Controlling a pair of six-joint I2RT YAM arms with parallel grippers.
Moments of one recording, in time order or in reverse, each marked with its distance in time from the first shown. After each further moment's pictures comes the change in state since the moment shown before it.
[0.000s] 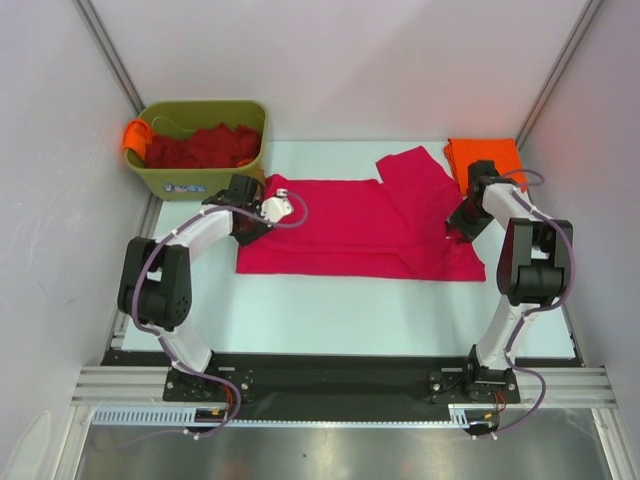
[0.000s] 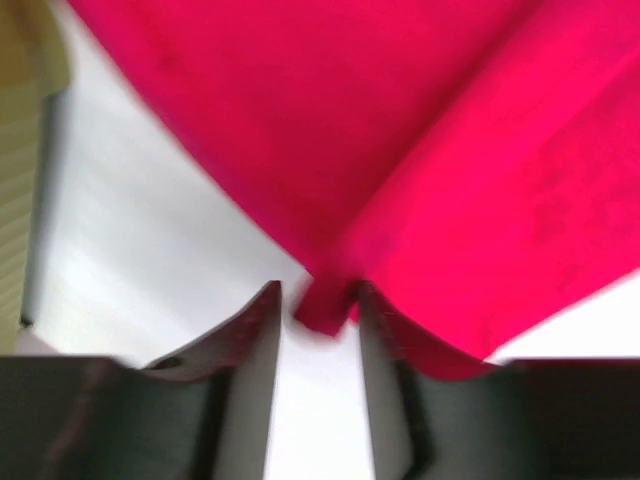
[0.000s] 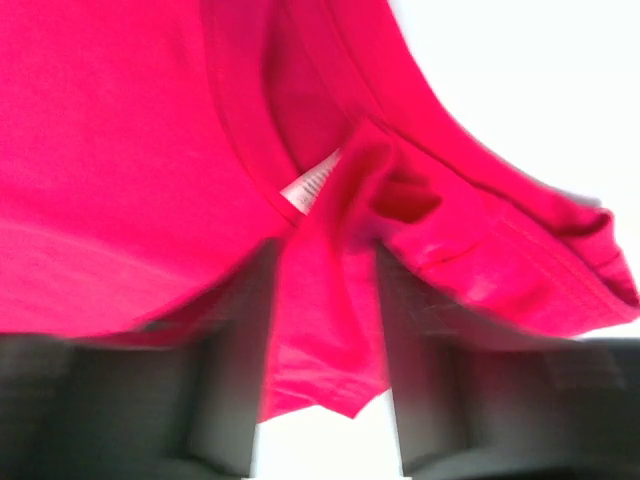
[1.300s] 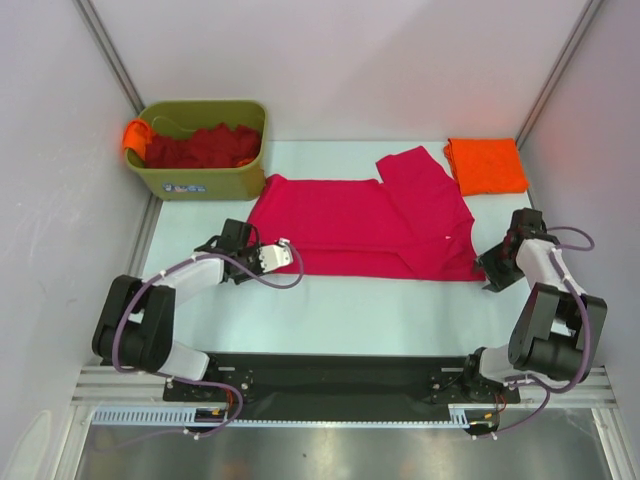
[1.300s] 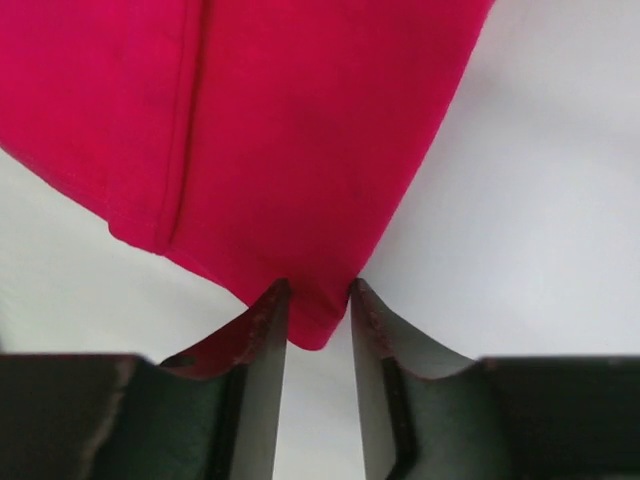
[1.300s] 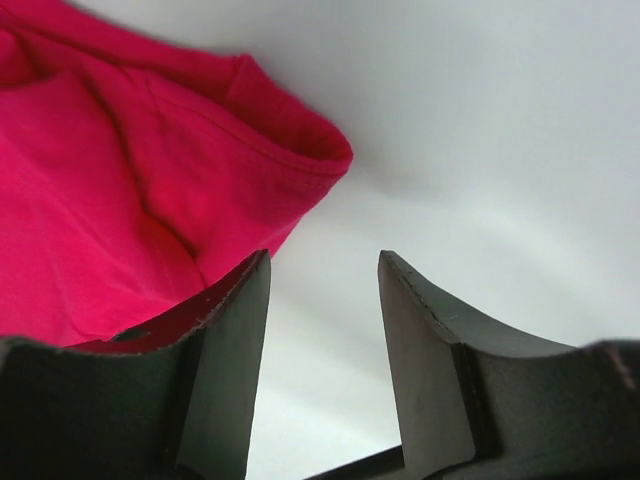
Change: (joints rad) left arm -0.036 -0.271 -0.458 0.226 0.065 0.198; right arm -0.235 -0.469 -0.499 0.028 -0.070 0.023
